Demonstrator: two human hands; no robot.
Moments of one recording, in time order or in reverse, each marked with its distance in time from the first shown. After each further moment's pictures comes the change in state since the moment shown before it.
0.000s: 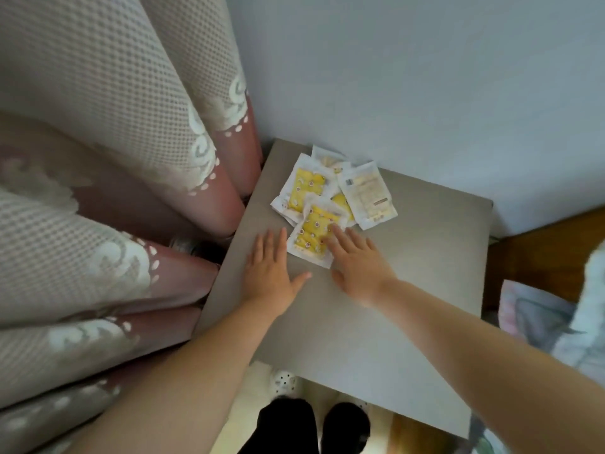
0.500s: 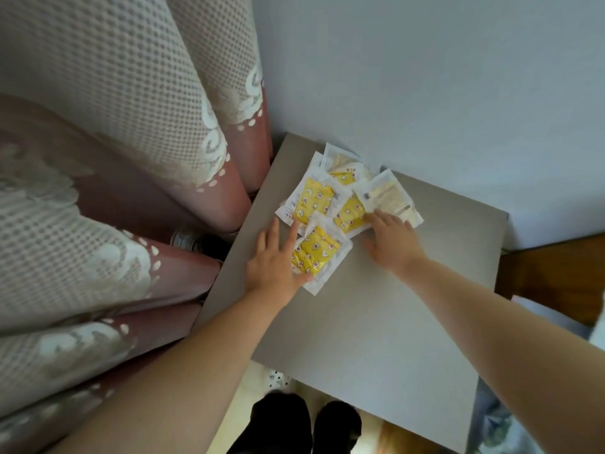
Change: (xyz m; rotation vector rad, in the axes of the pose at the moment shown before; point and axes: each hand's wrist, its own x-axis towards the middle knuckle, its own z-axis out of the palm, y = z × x) left_hand 0.010 0.004 -0.019 0.021 0.000 -0.021; right_hand 0.032 0.047 -0.020 0.164 0.124 0.198
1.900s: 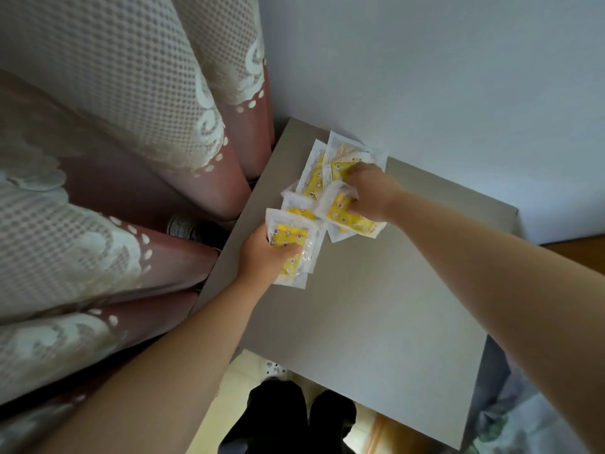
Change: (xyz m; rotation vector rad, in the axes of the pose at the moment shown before) left_hand 0.009 -0.013 0.004 -0.978 0.069 -0.314; right_hand 0.055 -0.042 -0.049 -0.153 -0.079 -0.208
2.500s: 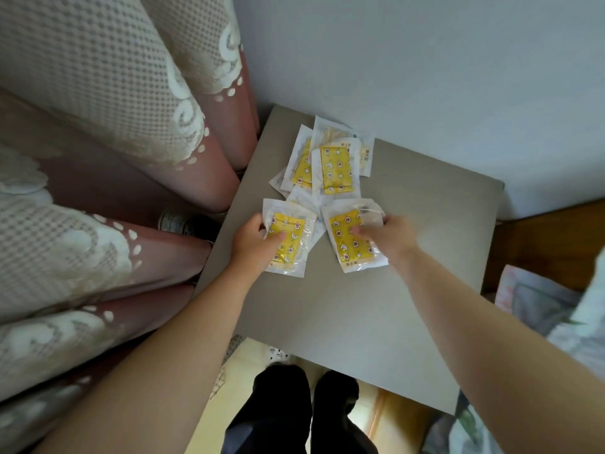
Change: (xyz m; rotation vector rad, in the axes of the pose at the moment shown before) left_hand -0.002 0.002 -0.005 -0.068 -0.095 -0.044; right_hand -0.073 0.013 0.074 1.189 0.131 0.719
